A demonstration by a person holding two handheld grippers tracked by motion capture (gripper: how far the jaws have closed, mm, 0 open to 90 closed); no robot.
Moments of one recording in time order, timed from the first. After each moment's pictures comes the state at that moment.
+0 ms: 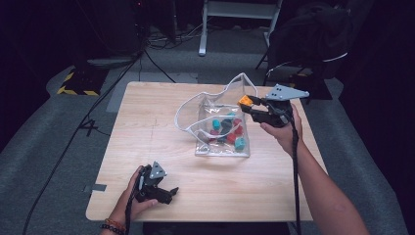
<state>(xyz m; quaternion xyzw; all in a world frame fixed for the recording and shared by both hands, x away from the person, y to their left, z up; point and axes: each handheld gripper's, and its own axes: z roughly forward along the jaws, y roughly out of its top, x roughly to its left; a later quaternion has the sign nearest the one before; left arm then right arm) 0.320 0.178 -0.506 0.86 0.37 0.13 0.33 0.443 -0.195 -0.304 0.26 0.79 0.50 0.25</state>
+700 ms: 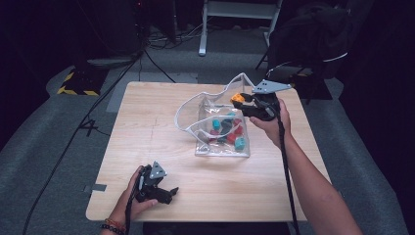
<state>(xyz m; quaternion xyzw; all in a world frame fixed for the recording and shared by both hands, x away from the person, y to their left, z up) 0.320 0.179 -0.505 0.86 0.37 0.13 0.33 0.472 -0.172 -0.318 0.29 0.80 0.46 0.24</state>
